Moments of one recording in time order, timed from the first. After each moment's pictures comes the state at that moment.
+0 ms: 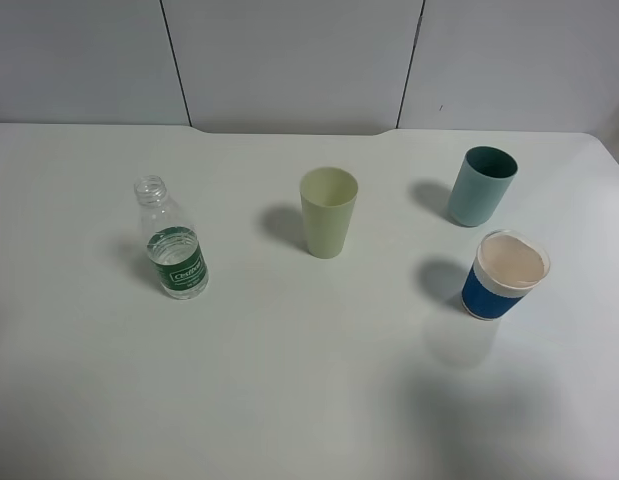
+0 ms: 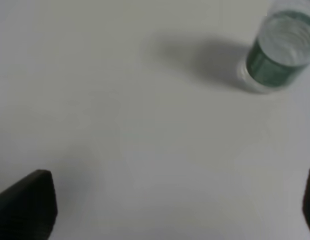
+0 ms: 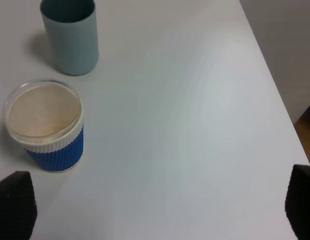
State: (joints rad) left arm -0.06 0.56 -0.57 -0.07 0.87 0.17; right arm -0.12 0.00 -0.51 -0.02 1.08 -0.13
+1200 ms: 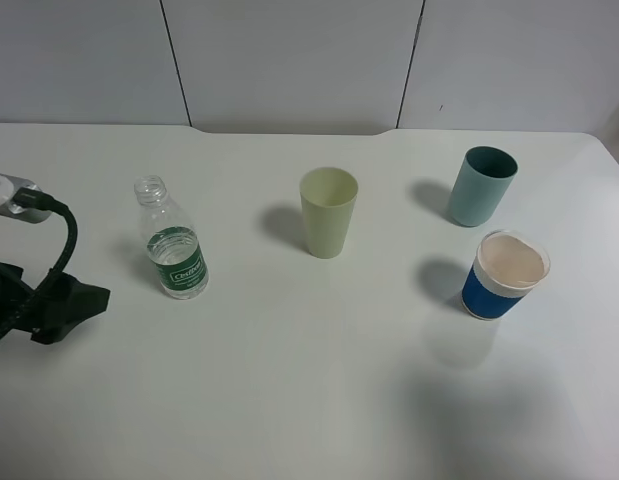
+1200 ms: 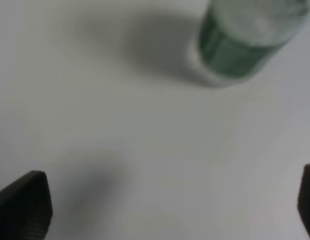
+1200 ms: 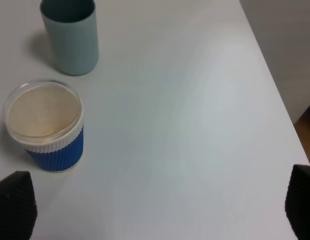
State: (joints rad) left arm -0.26 0.89 -0.31 -0.11 0.35 0.08; right arm -0.12 0.00 -0.51 -0.02 1.08 -0.13
